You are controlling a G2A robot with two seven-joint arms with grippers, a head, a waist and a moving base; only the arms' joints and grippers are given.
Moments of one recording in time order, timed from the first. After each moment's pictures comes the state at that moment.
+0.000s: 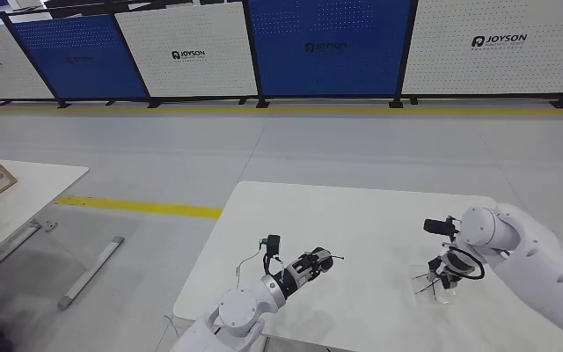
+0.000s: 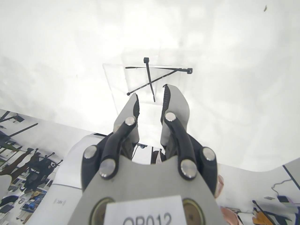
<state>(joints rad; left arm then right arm) 1.54 -1.20 -1.14 -1.77 -0.25 0.01 -0.28 -0.43 -0.95 0.36 -1.10 -0.21 0.34 1.39</state>
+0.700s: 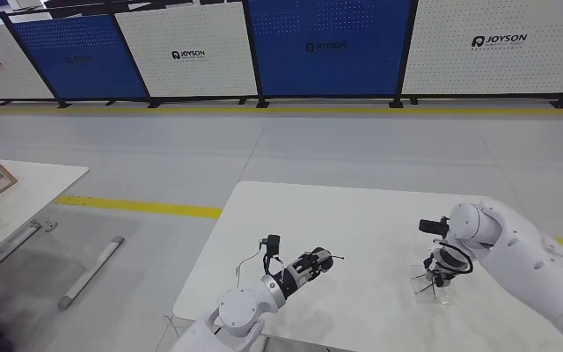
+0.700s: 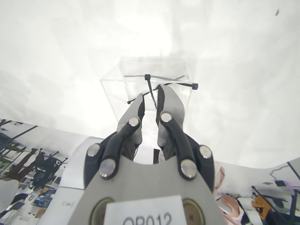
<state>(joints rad) 1.54 -1.20 -1.14 -1.77 -0.25 0.01 -0.28 -0.37 -1.05 0.27 -0.94 -0.17 0.34 1.39</state>
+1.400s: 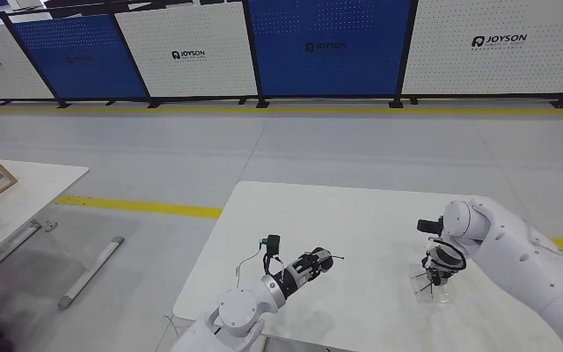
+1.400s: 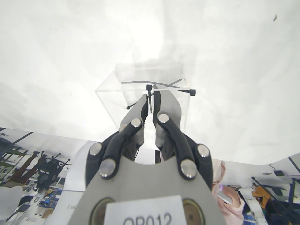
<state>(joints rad) 1.54 -1.20 -1.14 -1.77 -0.25 0.01 -0.28 -0.34 -1.11 0.21 -0.83 -0.16 0.34 1.39</state>
